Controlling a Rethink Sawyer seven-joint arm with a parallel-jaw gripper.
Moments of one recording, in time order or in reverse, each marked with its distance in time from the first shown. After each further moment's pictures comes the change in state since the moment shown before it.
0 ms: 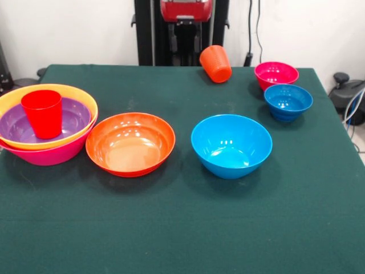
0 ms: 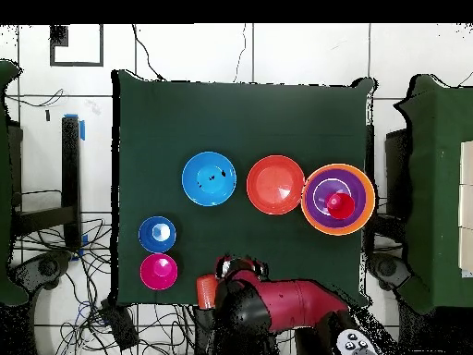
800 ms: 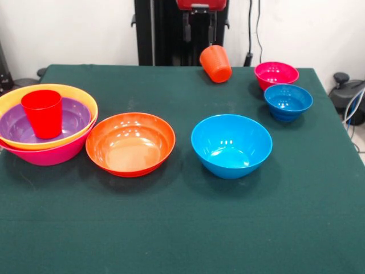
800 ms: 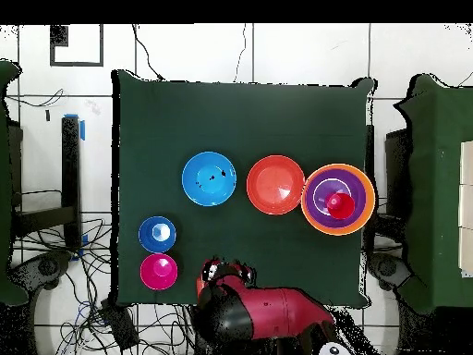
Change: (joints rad) arm 0.087 -0.062 -0.029 0.051 0.111 -0.014 0.013
